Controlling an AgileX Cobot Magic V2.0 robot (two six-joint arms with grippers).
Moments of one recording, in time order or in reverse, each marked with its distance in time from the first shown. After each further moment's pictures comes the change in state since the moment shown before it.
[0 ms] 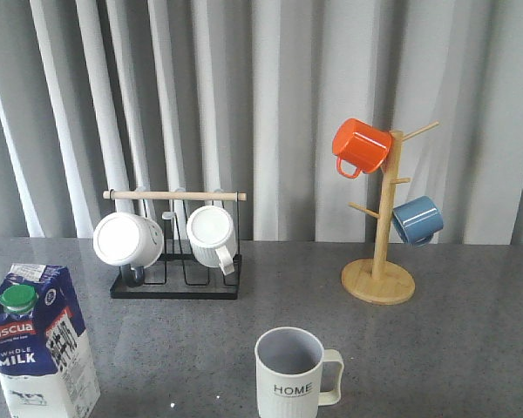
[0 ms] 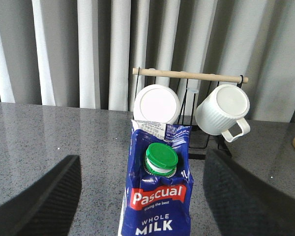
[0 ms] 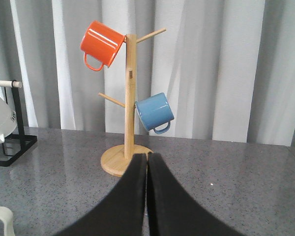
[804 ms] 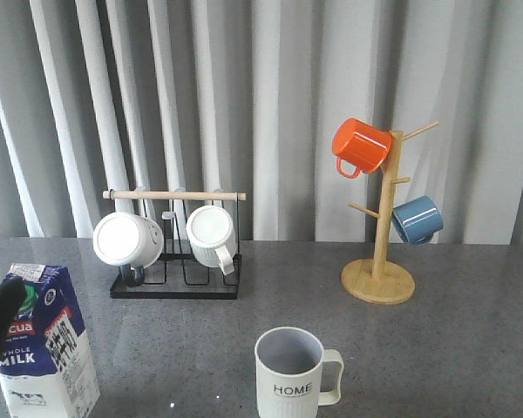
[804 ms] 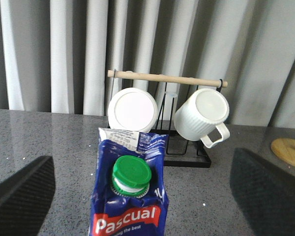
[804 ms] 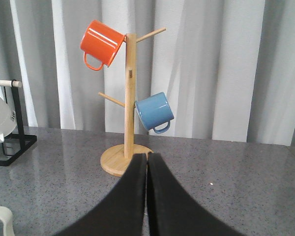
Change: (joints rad) left arm -0.038 0.165 -0.001 0.038 -0.193 -0.045; right arm 0.000 0.000 0.000 0.000 0.000 0.000
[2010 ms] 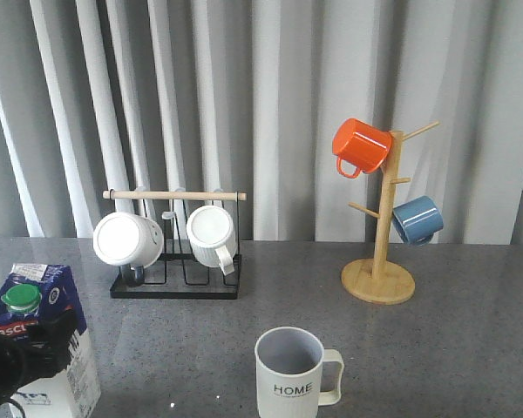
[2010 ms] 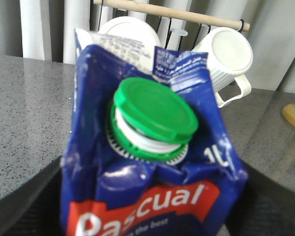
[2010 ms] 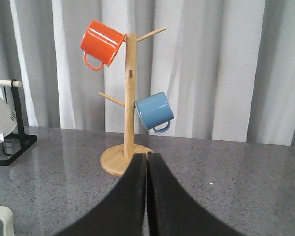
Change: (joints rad) left arm 0.000 0.406 0.000 -0.026 -0.288 -0.034; right arm 0.000 0.000 0.000 0.000 0.002 0.000
